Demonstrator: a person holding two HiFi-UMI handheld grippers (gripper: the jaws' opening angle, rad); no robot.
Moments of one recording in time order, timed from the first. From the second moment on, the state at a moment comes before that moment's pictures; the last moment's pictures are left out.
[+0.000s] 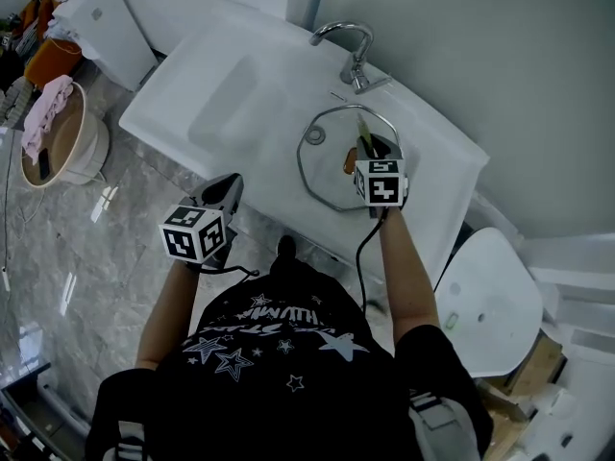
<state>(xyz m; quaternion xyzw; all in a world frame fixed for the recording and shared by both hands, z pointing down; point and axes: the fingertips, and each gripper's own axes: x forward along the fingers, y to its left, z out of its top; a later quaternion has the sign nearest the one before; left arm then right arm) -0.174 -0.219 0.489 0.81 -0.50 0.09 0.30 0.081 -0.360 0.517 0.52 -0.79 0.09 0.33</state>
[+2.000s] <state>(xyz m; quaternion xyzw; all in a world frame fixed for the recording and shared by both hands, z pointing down) -0.167 -0.229 0.507 0.80 -0.50 0.10 0.33 -0.030 -0.316 0.625 0.27 -0.81 -0.02 0.52</state>
